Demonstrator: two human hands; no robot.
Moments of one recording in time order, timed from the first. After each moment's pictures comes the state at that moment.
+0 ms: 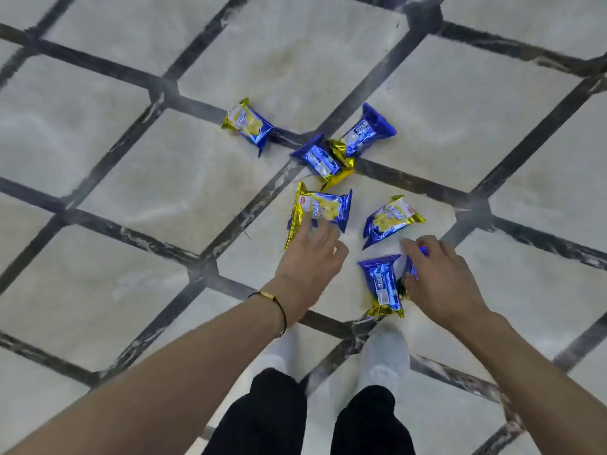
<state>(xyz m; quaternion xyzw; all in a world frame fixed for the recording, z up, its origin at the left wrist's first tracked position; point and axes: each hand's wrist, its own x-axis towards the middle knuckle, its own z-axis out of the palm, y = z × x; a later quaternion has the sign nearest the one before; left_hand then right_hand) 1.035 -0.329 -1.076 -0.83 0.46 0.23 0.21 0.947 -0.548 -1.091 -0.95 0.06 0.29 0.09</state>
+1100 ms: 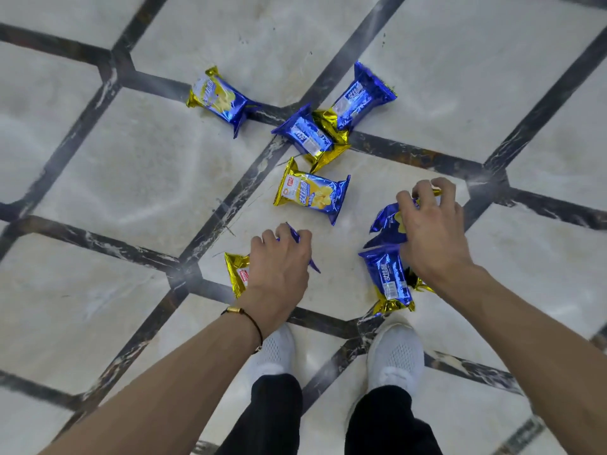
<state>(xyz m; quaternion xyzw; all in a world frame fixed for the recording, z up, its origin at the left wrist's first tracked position) 1.027 -0.308 -1.136 -0.91 0.25 0.31 0.14 0.992 -0.536 -1.144 -0.97 0.09 0.24 0.02</state>
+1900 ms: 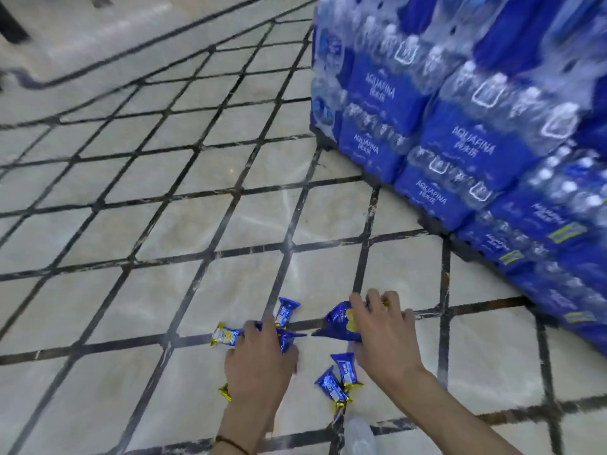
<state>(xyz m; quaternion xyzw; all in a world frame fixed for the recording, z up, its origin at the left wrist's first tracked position) 1.088 -0.422 -0.539 -0.95 0.21 0.22 -0.02 0.979 -0.586 -0.538 -0.95 0.30 0.12 0.05</state>
